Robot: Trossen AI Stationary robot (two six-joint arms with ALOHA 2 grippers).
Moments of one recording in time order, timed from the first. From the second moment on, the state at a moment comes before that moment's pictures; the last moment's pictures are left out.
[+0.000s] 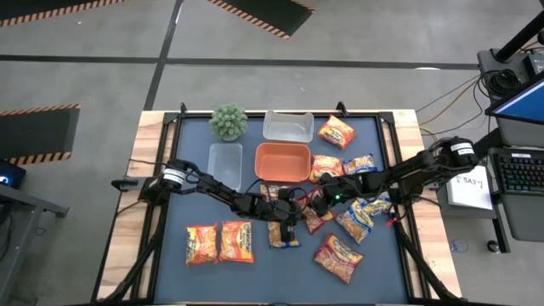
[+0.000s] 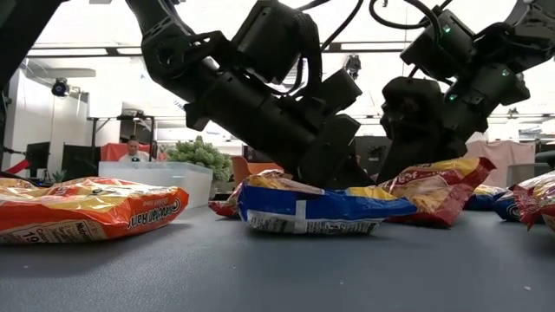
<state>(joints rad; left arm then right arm) -0.19 2.19 1.19 0.44 -0.17 -0.07 0.09 1.45 0.45 0.25 -0.02 0.97</state>
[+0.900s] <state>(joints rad) -0.19 1.94 1.19 0.15 -0.17 0.07 0.09 1.18 0.45 0.24 -0.02 0.89</state>
